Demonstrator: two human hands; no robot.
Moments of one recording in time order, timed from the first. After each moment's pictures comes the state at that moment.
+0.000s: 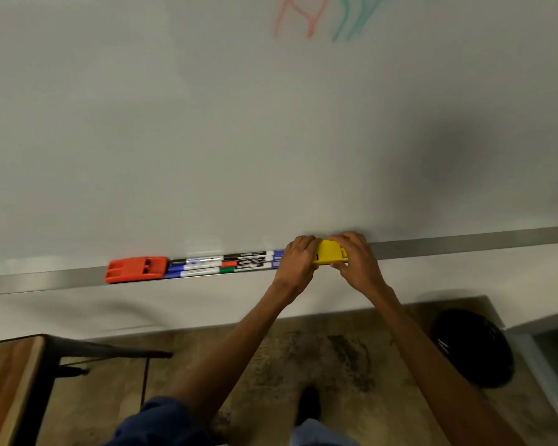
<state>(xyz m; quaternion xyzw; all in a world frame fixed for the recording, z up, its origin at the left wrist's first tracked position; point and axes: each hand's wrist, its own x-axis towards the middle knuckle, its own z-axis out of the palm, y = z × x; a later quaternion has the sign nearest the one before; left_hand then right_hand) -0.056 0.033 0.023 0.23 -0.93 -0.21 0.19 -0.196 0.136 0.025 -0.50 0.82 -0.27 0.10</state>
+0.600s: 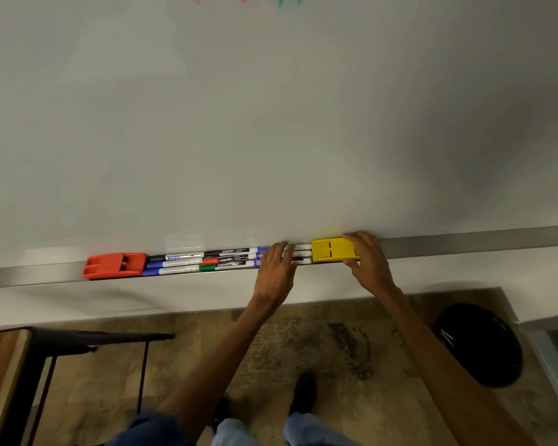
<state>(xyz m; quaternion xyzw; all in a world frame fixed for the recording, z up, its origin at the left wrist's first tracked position) -0.070 0.031 -0.043 0.34 -0.91 -0.17 0.15 -0.283 0.153 -0.039 -0.49 0.81 -0.29 0.13</state>
